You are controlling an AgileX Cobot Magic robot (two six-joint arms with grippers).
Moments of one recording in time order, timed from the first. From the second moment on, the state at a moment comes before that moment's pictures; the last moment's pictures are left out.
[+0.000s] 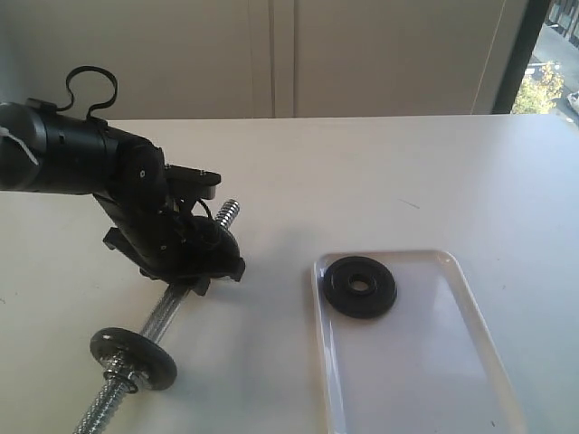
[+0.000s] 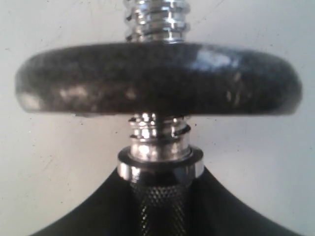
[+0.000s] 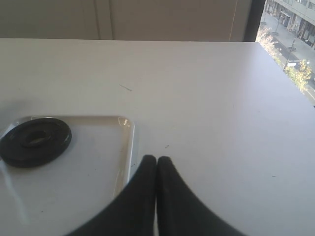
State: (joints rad) left arm -0.58 1.86 -1.16 -0.03 0.63 -0.17; right arm 0.06 0.00 0.00 0.00 0.34 0.04
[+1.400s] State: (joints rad) left arm -0.58 1.76 -1.16 -0.11 0.73 0.05; right arm 0.06 0.00 0.00 0.11 -0.31 0.10
